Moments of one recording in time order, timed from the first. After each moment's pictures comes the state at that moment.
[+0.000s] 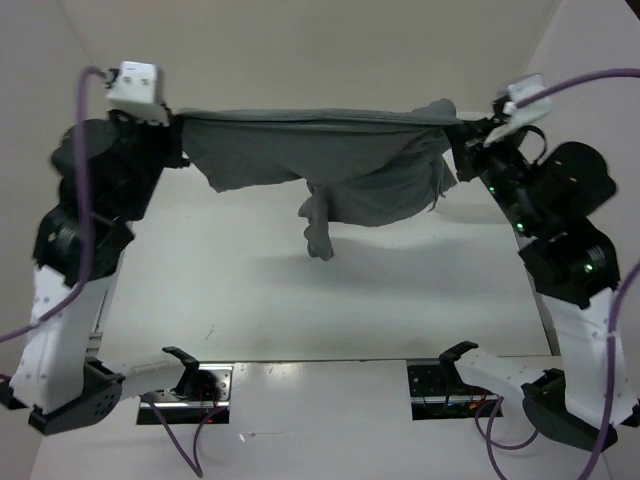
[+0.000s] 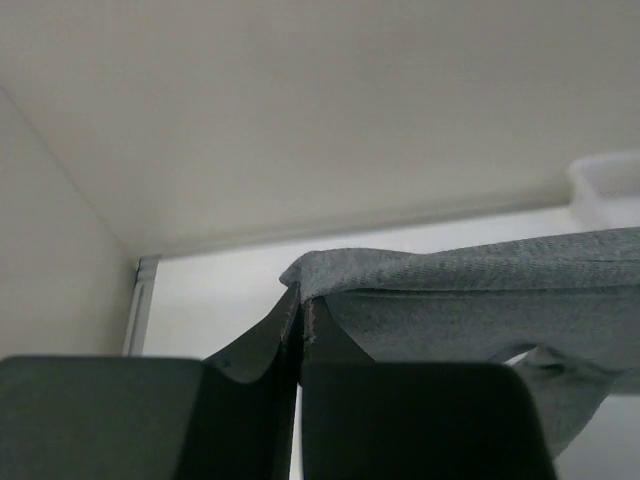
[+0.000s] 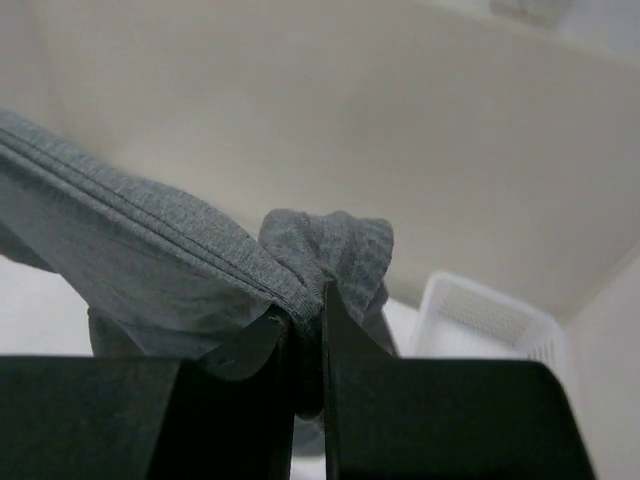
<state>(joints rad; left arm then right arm) -0.45 1.21 1.88 -0.71 -0.41 0.06 0.44 1.06 1.75 -0.58 0.13 -0.20</state>
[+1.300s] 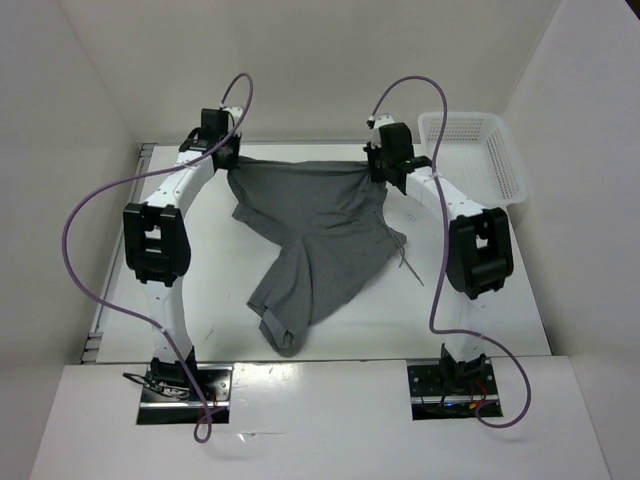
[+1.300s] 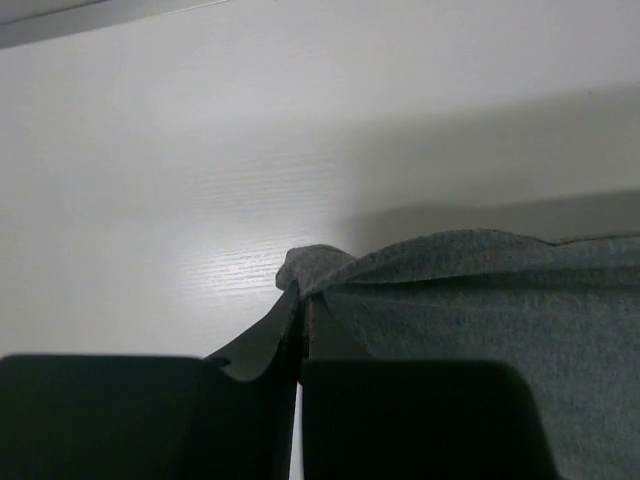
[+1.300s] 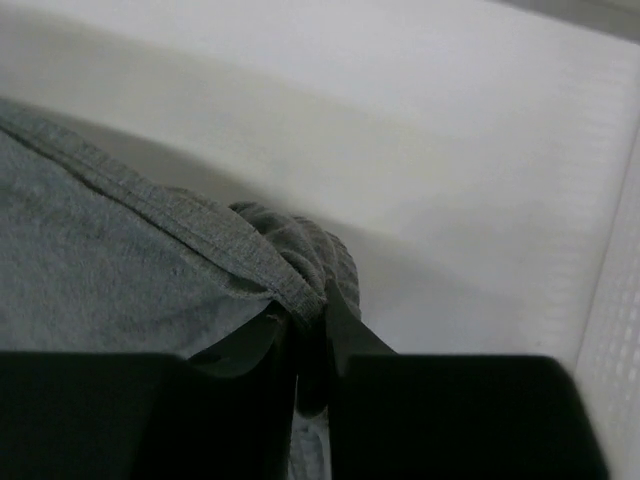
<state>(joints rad) -0.10 2.09 1.85 -0.47 -0.09 0.07 0.29 1.92 1.56 -0.27 0.05 -0.01</state>
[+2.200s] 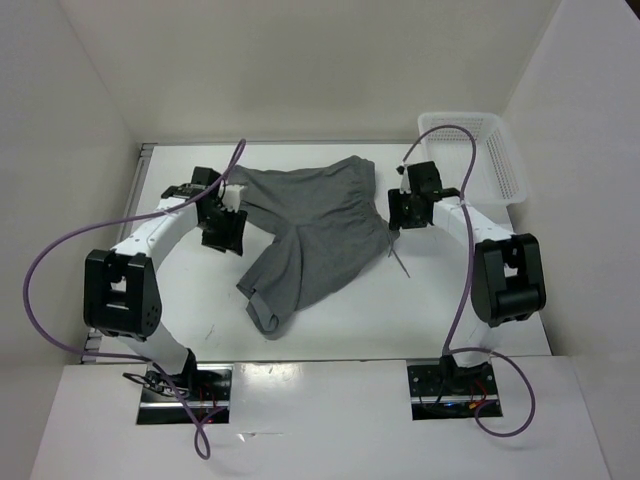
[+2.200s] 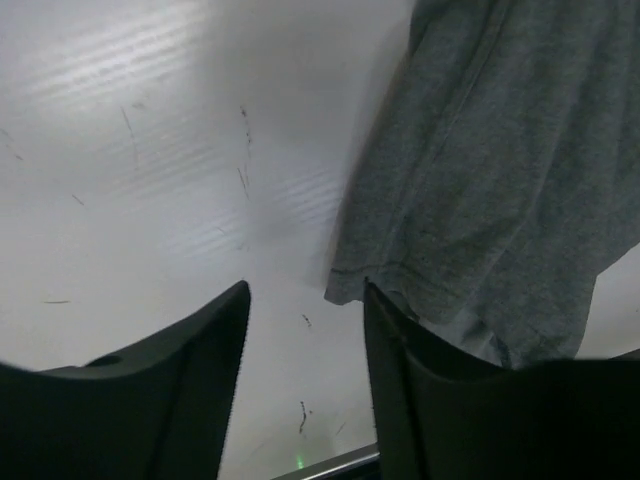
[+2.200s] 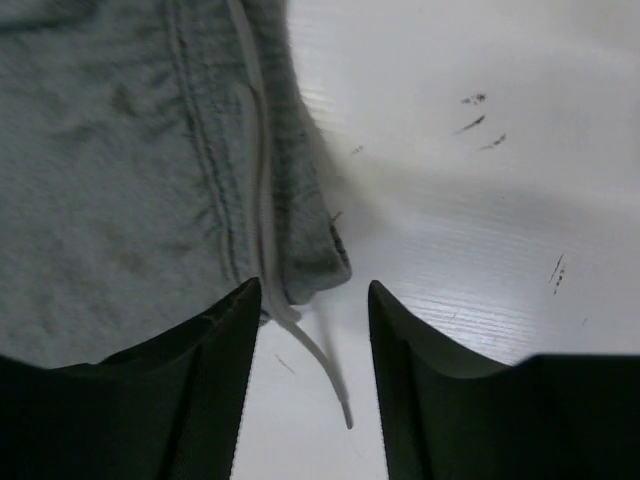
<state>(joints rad) -0.13 1.61 1.24 -0.81 0.21 0.07 0.19 1.67 1.17 -0.43 -0.06 0.09</state>
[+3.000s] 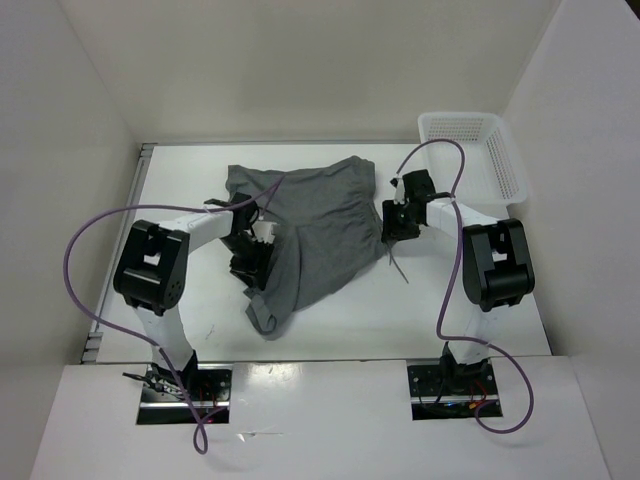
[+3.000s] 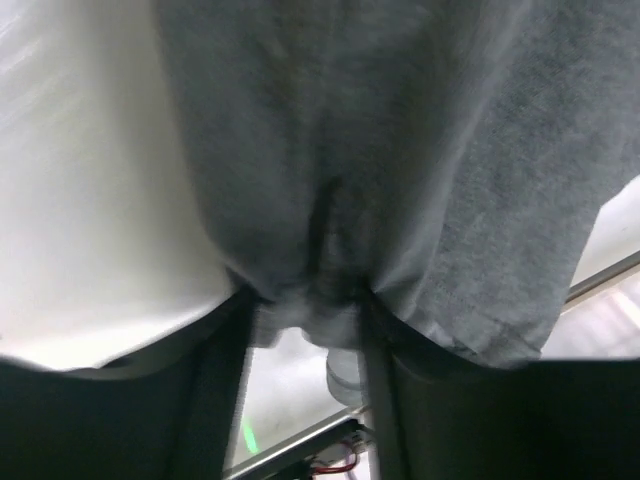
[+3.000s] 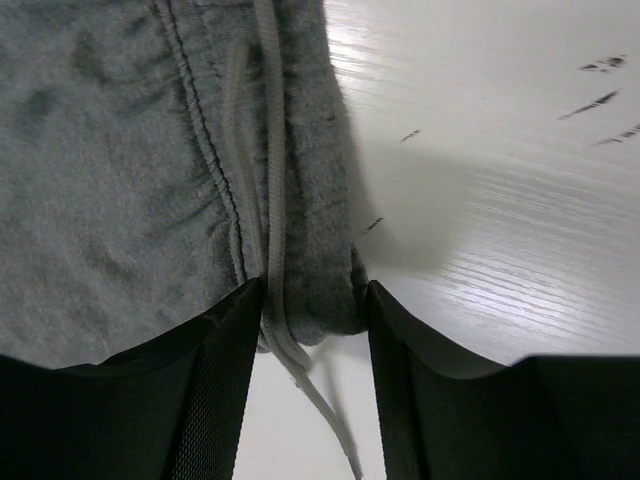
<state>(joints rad) -0.27 1.82 1.13 -0.83 0.36 0.07 0.17 1.81 1.14 -0.40 -0.17 0.11</state>
